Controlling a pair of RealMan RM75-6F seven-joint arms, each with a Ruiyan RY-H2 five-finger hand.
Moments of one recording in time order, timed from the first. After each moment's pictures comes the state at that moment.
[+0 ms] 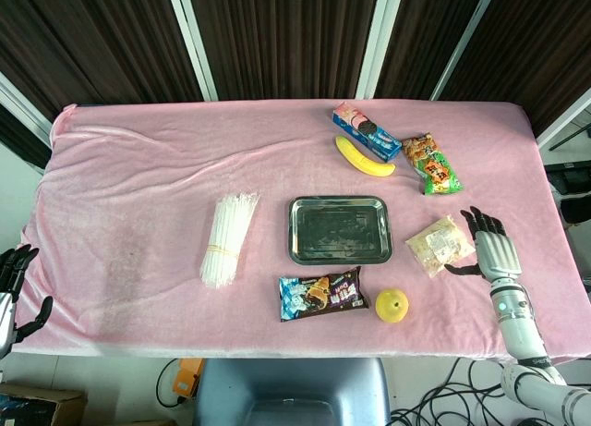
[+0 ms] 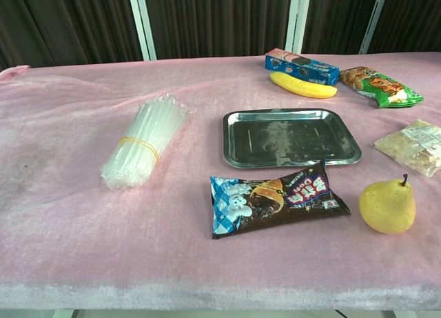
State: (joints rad) left arm -0.08 -1.13 -0.07 -1.50 1.53 1.58 -0.12; right arm 0.41 -1.38 0.18 -1.26 -1.09 0.95 -0.03
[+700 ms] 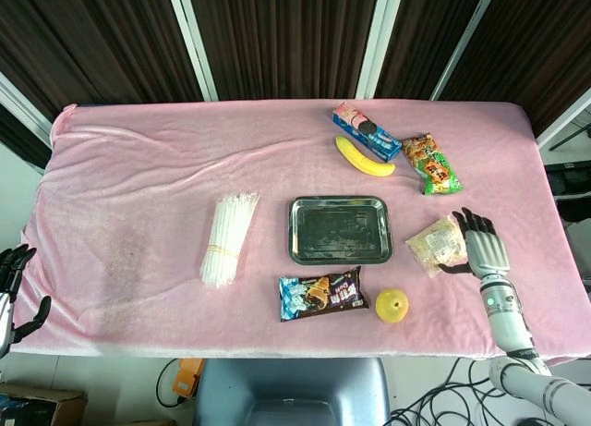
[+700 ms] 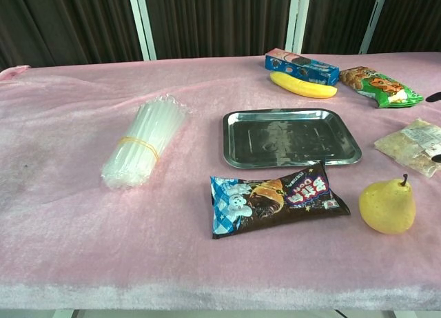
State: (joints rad) left arm -0.08 -1.13 -0.07 -1.50 1.53 1.58 -0.12; right arm 0.46 -1.49 0.18 -1.10 -1.09 0.90 -0.06
